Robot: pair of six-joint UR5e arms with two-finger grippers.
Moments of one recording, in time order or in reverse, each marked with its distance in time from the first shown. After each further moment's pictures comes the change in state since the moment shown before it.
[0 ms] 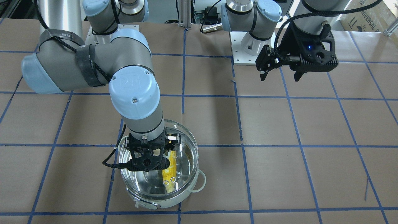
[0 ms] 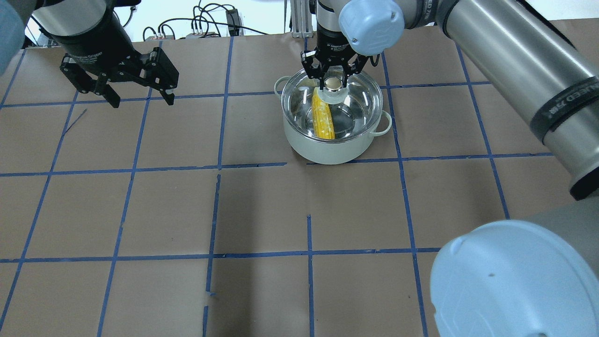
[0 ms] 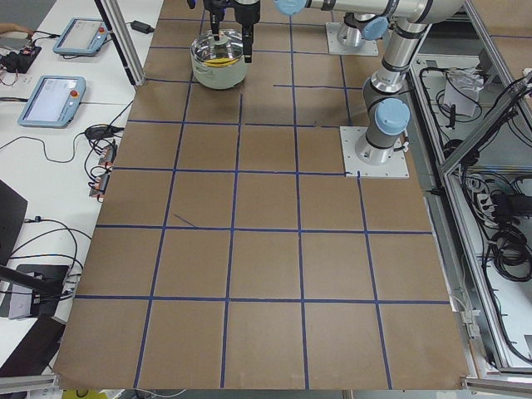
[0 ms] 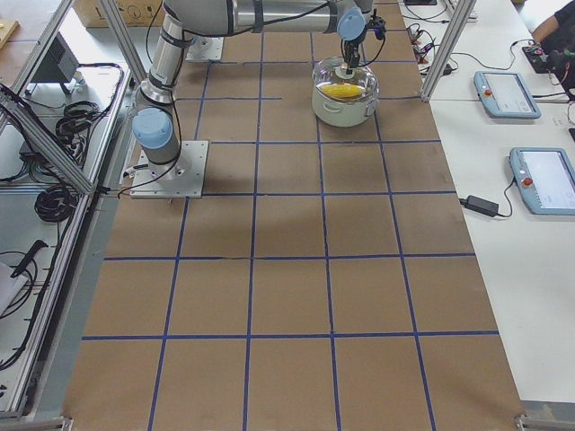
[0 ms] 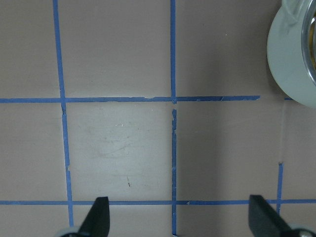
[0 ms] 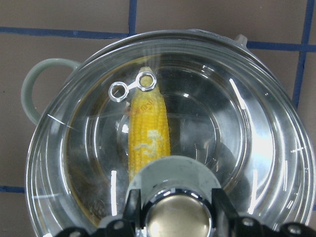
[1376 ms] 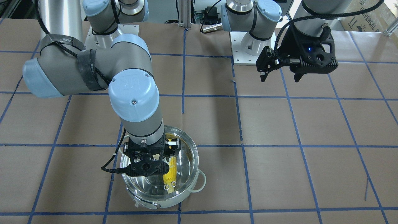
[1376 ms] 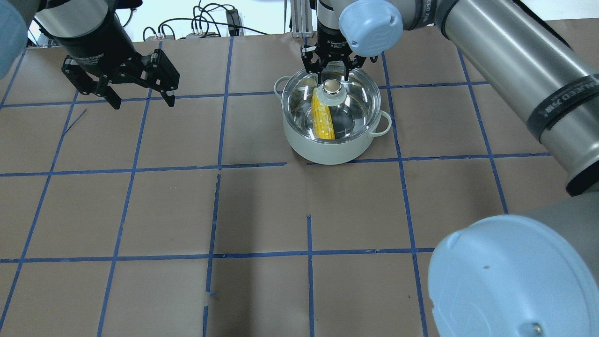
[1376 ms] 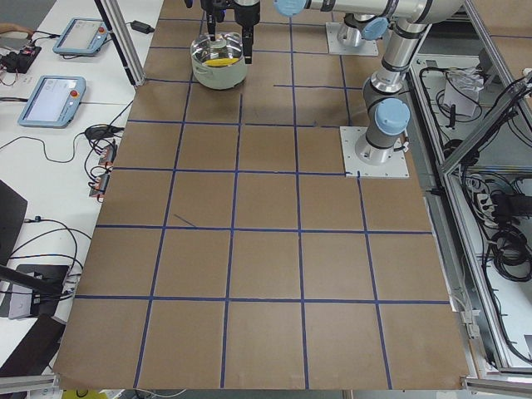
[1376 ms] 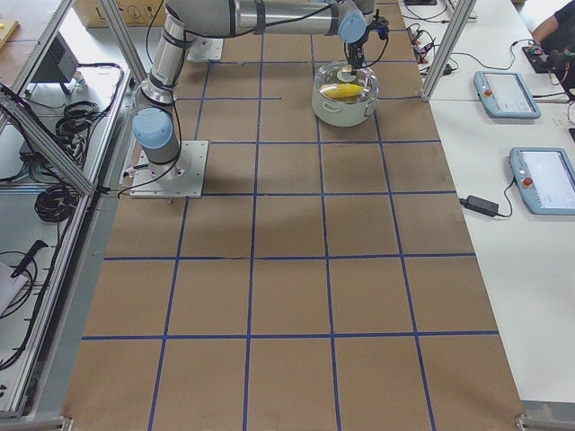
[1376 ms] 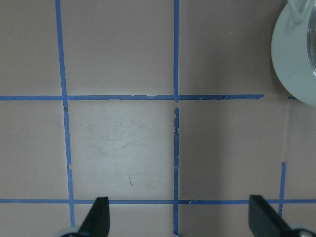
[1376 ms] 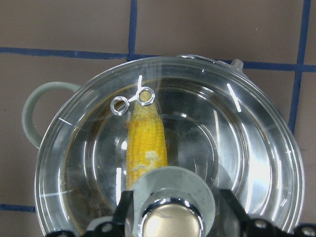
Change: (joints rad) left arm -0.001 -0.002 -0.004 0.000 0.001 0.000; right arm -0.003 0.010 -0.002 -0.057 -0.010 -0.002
